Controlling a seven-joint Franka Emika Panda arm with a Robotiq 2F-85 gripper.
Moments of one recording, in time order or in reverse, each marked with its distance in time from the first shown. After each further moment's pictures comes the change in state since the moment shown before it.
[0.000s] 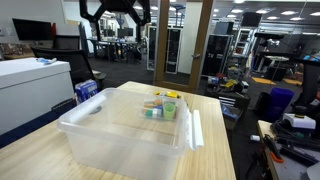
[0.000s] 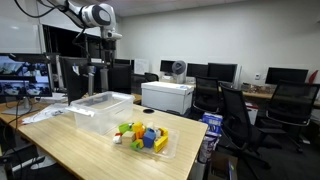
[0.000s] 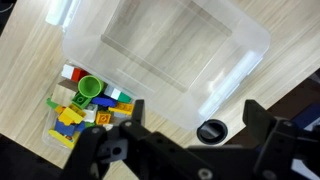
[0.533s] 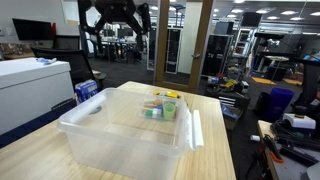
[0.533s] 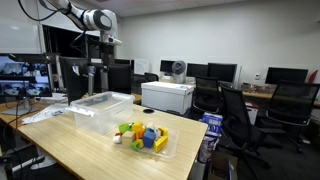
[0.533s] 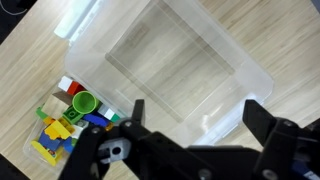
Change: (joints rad) arm 0.005 0.042 0.005 0.024 0.073 -0.085 -0.159
